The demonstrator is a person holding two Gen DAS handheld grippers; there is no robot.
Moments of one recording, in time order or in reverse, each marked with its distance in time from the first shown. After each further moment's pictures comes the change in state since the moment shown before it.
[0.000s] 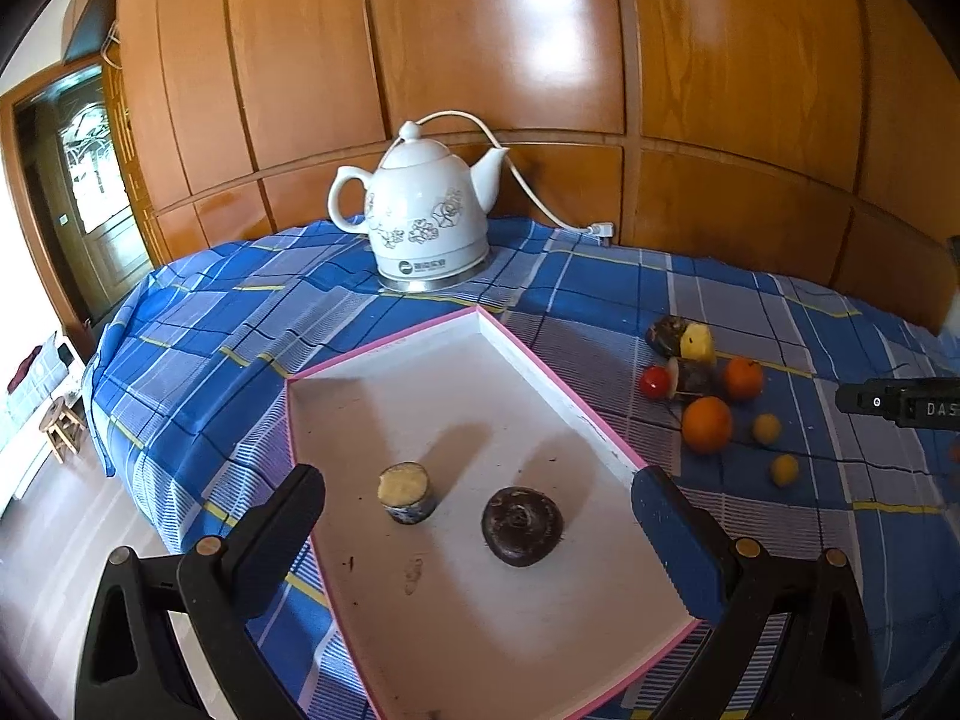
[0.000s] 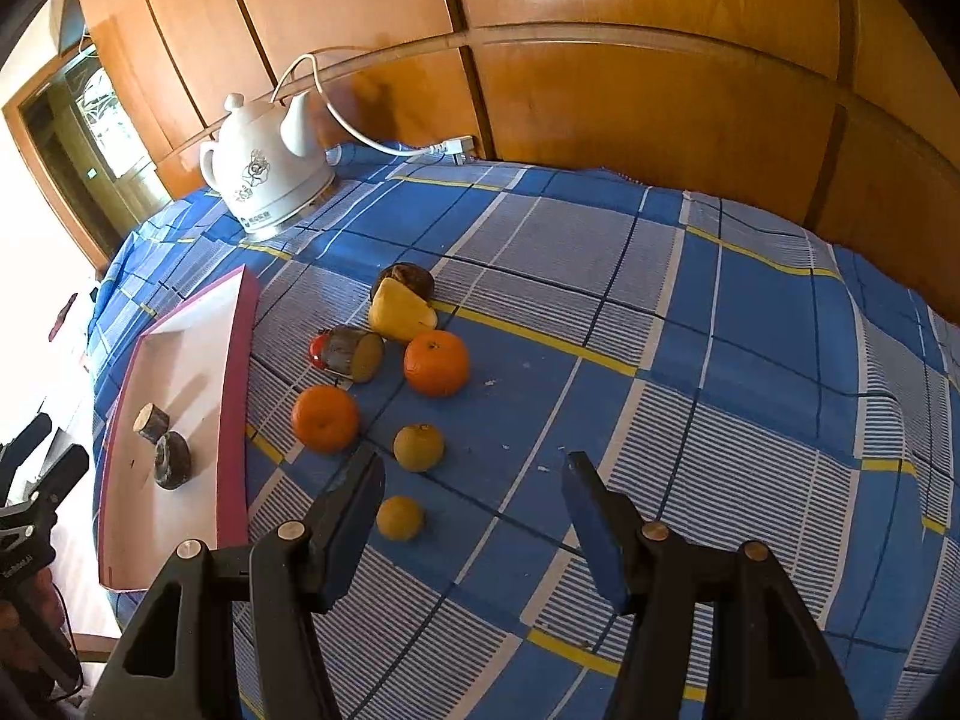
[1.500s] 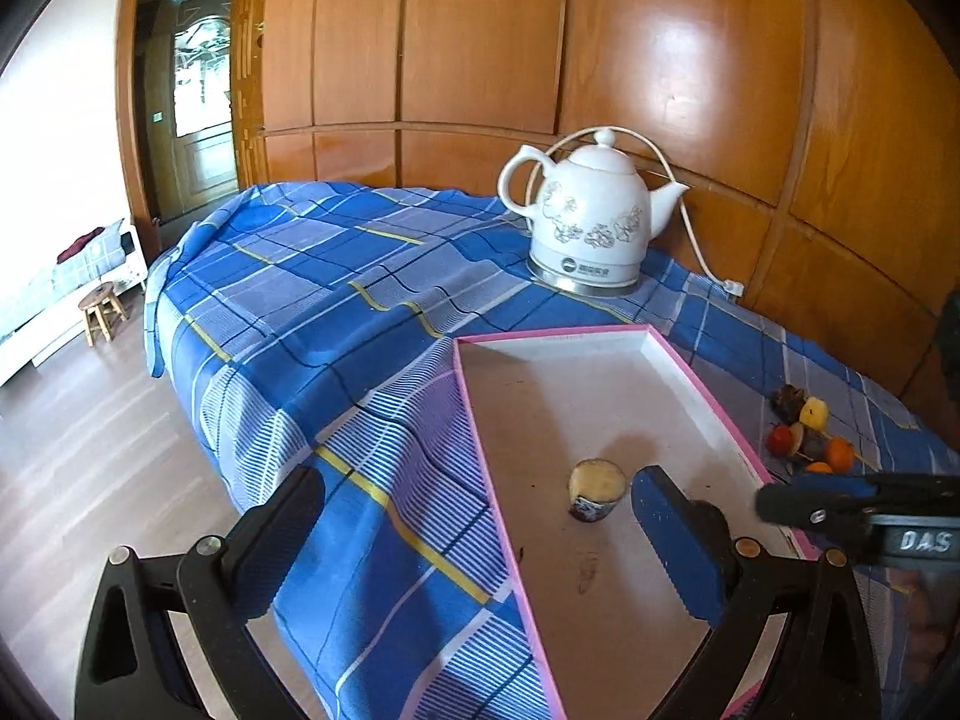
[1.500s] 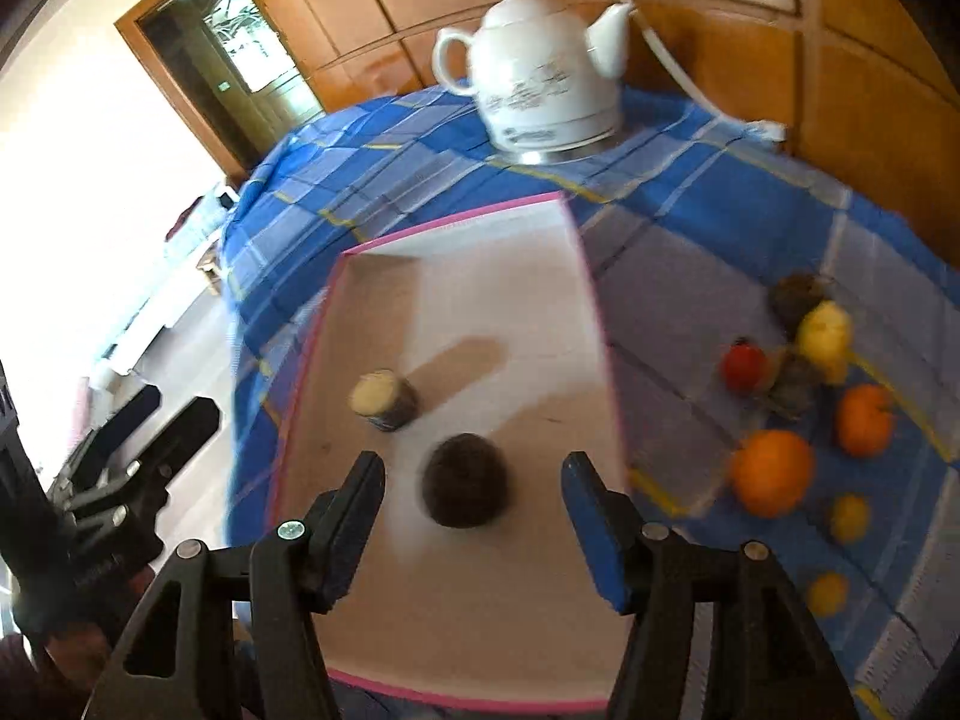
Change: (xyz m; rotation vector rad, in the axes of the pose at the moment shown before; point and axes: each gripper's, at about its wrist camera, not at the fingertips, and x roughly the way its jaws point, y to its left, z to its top) left arm 0.002 0.110 -0.026 -0.280 -0.009 0.105; right arm 0.054 0.183 0.010 -0.213 0.117 0.265
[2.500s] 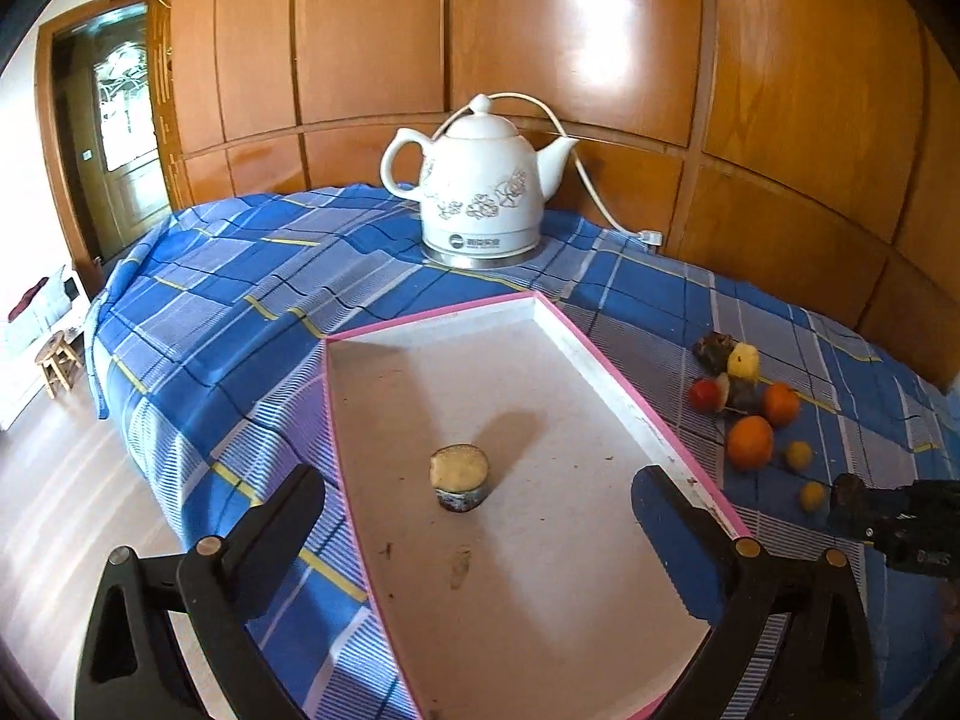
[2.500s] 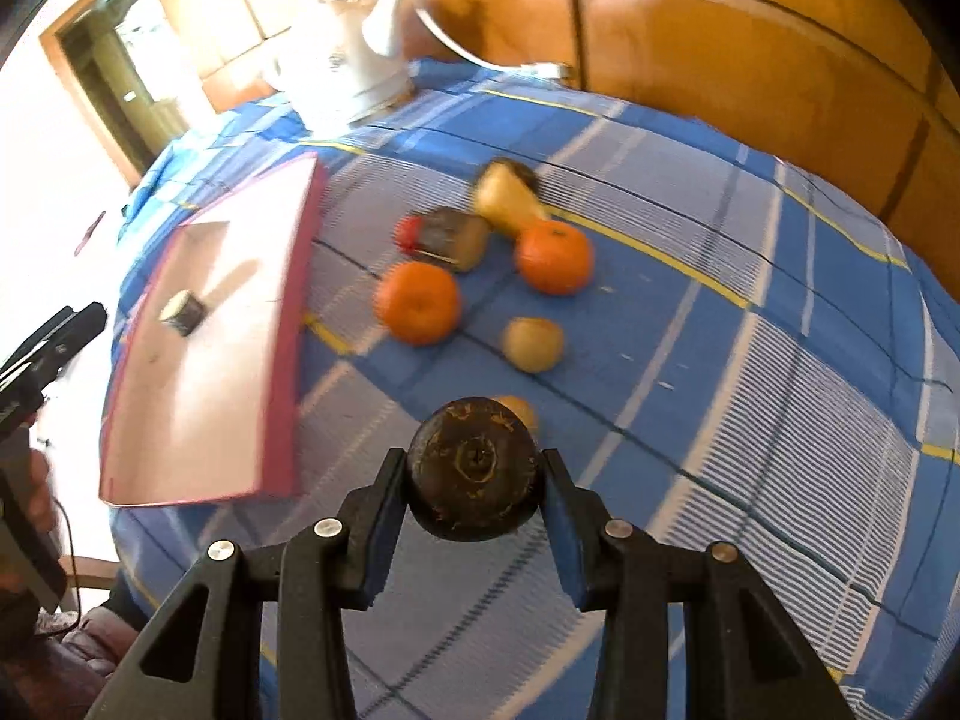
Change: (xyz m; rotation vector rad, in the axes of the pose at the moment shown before) left arm 0.005 -0.066 0.000 0.135 0.041 -0.087; right arm -0.057 -0.118 -0.075 0.092 0.026 -0.195
